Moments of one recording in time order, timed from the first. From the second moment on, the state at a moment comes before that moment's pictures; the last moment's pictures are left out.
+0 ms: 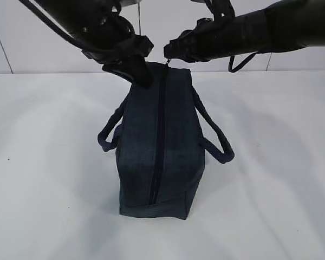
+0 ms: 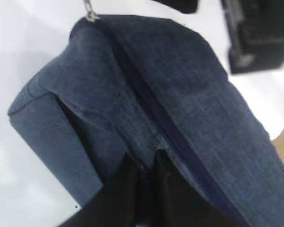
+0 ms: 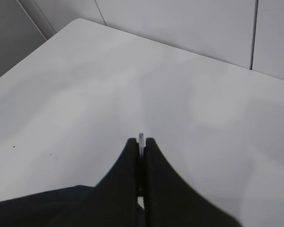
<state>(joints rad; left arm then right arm) -0.48 1.95 -1.73 -0.54 1.04 0.34 0.23 2.03 -1.56 1.39 0.55 -1.34</state>
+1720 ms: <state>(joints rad) -0.51 1.79 -1.73 -0.55 1.18 0.38 0.20 2.02 -1.57 1.56 0.56 -1.39</state>
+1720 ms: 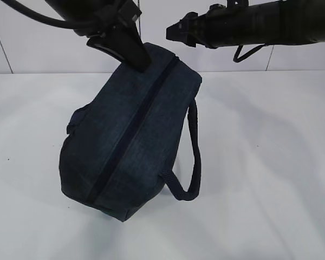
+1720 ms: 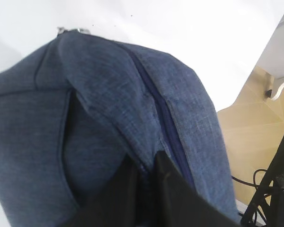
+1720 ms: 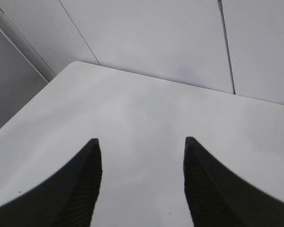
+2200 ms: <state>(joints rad) -0.50 1.83 -1.73 -0.60 1.03 0.37 0.04 1.86 -1.57 1.57 0.60 -1.35</state>
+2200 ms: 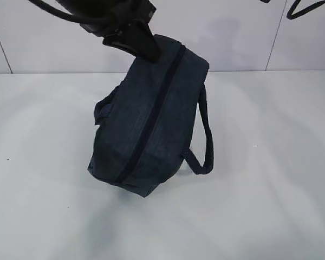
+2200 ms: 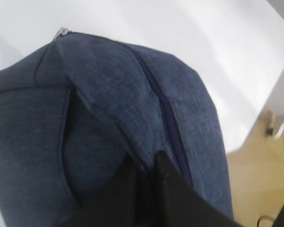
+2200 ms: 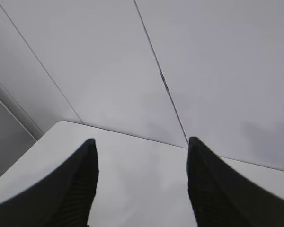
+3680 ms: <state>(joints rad) -0.12 1.95 -1.73 -0.74 1.01 0.40 0.04 1.78 -1.60 1.43 0.70 -1.15</state>
